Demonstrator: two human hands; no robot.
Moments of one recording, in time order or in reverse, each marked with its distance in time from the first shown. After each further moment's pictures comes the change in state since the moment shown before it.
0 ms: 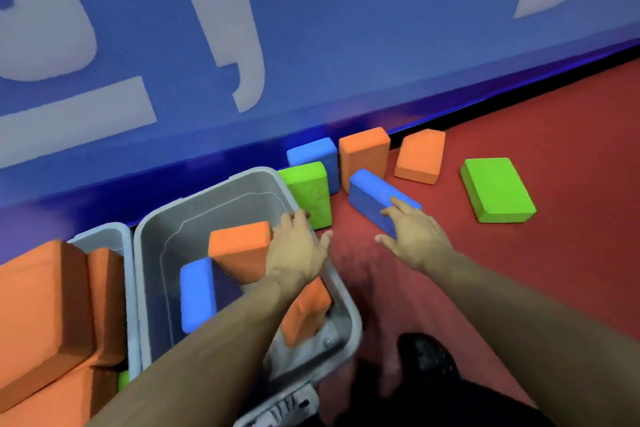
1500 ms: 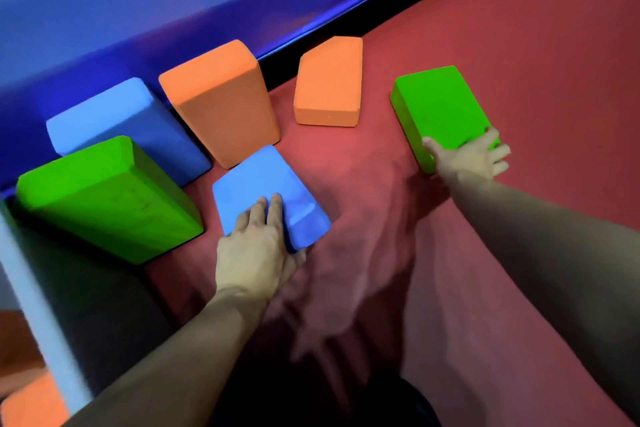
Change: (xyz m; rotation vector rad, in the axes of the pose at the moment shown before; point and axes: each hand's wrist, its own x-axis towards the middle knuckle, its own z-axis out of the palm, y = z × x) left_hand 0.162 0.070 0.259 0.529 -0.135 0.286; right_hand 0.187 0.346 0.110 0.505 0.542 1.094
